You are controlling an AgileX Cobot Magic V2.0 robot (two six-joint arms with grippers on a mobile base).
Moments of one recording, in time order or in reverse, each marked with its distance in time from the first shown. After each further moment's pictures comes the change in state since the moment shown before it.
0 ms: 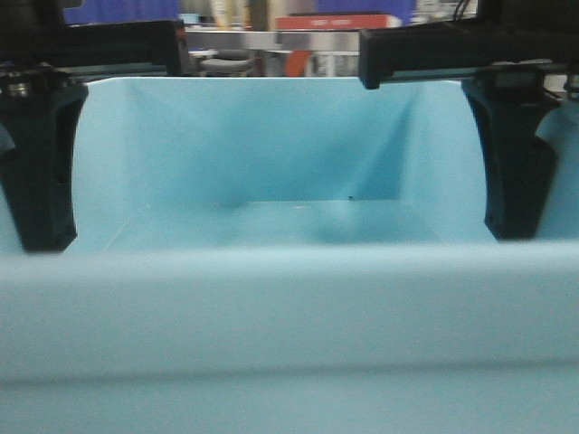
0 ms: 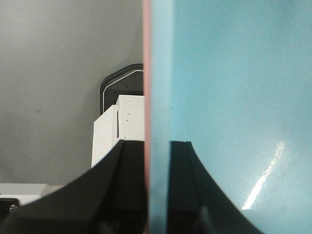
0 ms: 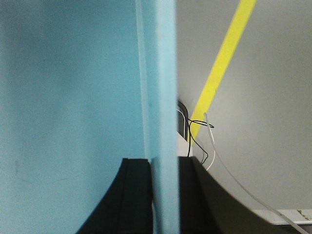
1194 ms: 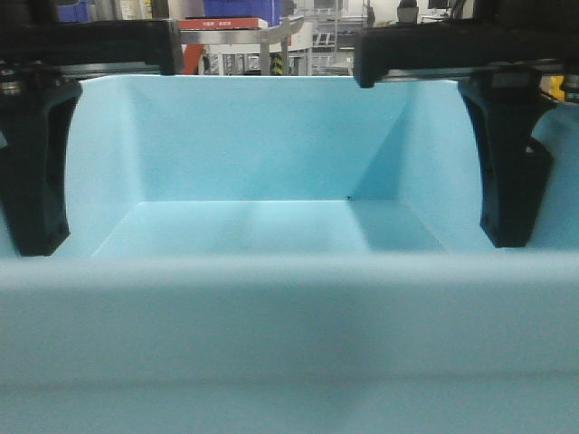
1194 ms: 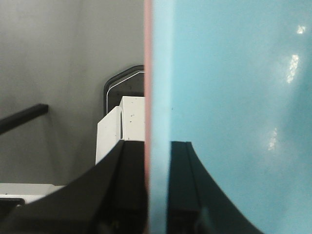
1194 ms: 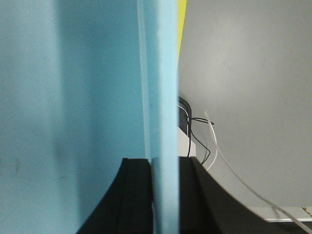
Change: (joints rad) left arm 0.000 -0.002 0.000 0.015 0.008 0.000; right arm 0.000 0.000 0.000 0.014 -0.001 0.000
